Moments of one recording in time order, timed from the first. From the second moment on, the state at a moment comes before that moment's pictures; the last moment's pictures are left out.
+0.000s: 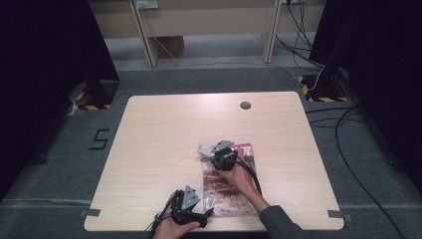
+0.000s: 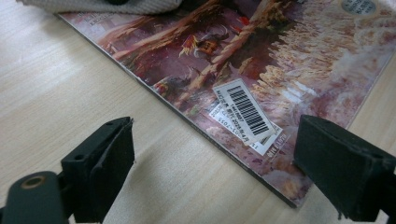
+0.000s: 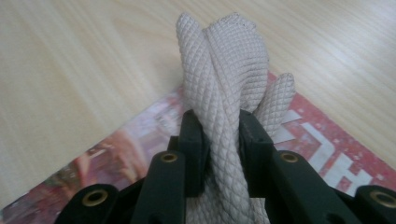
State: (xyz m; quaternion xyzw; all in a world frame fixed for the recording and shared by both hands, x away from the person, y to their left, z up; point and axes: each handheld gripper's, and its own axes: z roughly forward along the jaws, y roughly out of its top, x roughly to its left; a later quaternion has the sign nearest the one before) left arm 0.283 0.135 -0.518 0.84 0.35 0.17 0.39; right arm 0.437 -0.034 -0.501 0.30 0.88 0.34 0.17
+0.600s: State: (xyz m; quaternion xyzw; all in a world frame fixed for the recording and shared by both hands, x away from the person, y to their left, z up) left arm 0.281 0.134 -0.518 0.84 0.35 0.18 0.39; right arm 0.394 -0.047 -0.498 0.26 0.90 0.34 0.12
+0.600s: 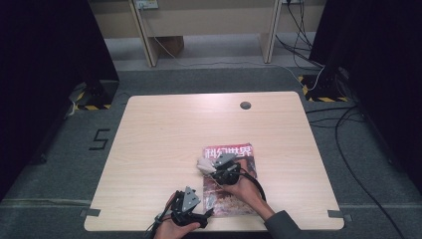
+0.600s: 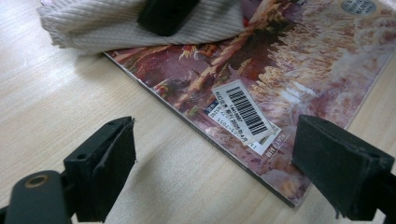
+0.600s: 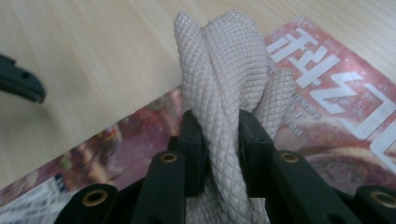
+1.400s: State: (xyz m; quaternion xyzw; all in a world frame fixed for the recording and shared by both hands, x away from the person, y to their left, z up) left arm 0.280 0.134 -0.518 0.83 0.35 0.18 0.39; right arm 0.378 -0.119 -0.497 0.32 0.88 0.33 0.14
